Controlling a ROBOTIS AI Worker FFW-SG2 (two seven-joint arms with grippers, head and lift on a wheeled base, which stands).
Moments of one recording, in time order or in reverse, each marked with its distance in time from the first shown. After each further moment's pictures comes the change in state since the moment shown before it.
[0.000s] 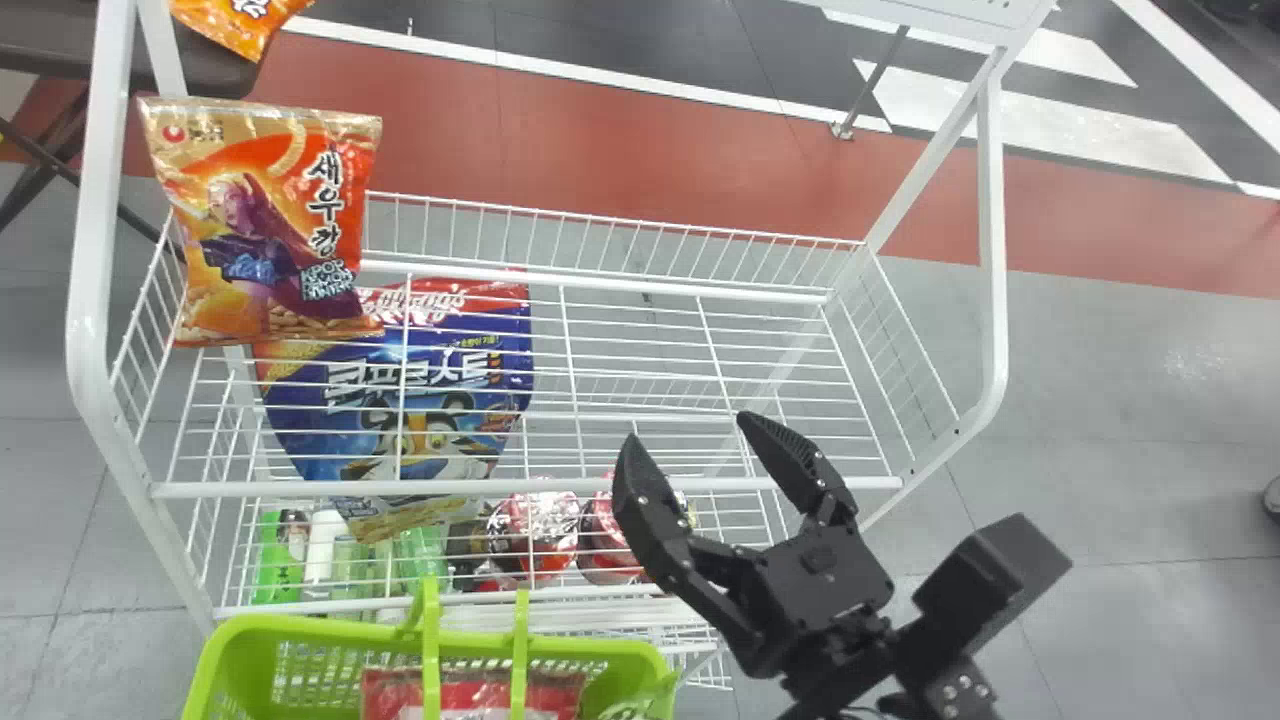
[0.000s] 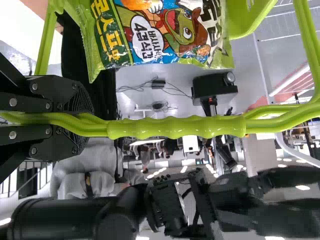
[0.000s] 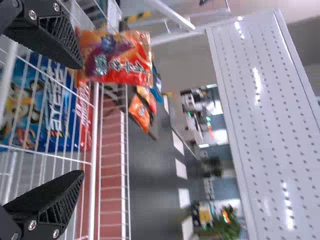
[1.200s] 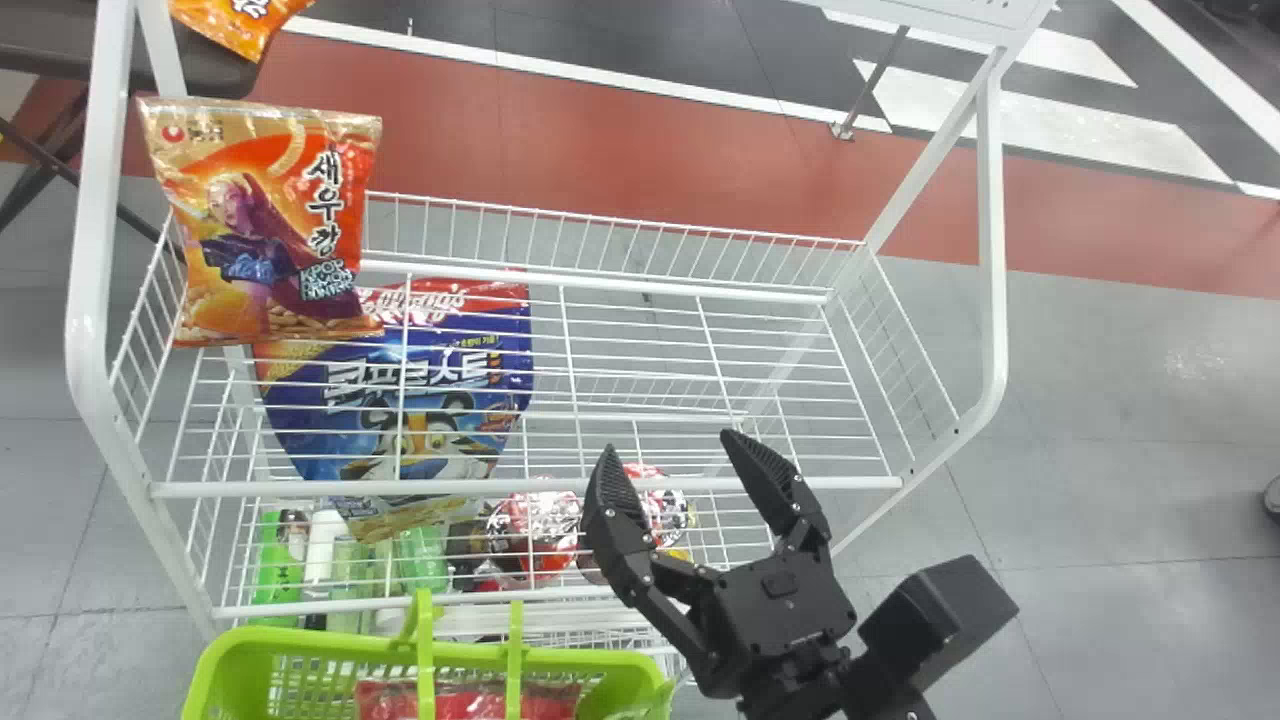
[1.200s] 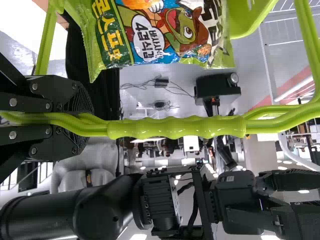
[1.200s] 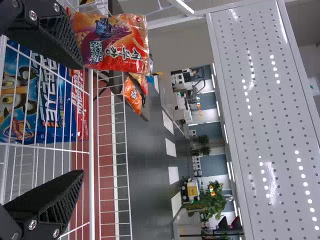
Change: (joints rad) left arm 0.004 0.006 0.003 0.007 -0.002 0.000 -0.011; right arm 0.011 -0.001 0.063 0.058 0.038 -0.065 -0.077
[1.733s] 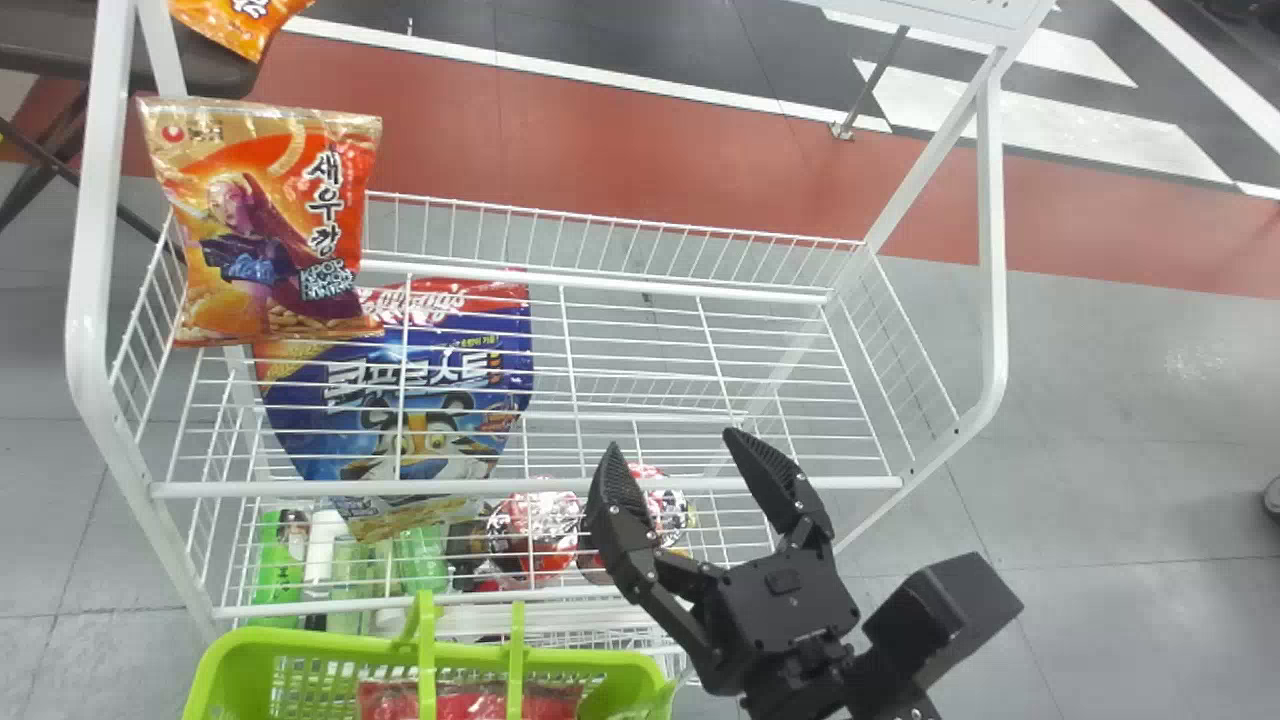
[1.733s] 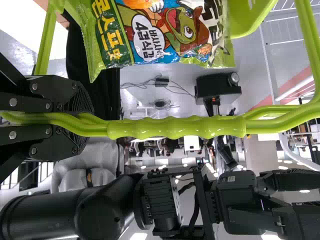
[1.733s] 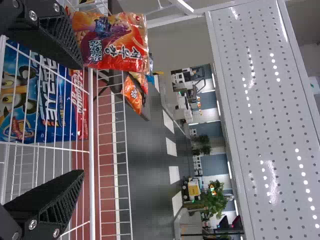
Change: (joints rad) left arm 0.000 0.000 -0.001 0.002 0.000 0.000 -0.004; right arm -0.002 0.001 -0.004 -0.003 -0.008 0.002 0.001
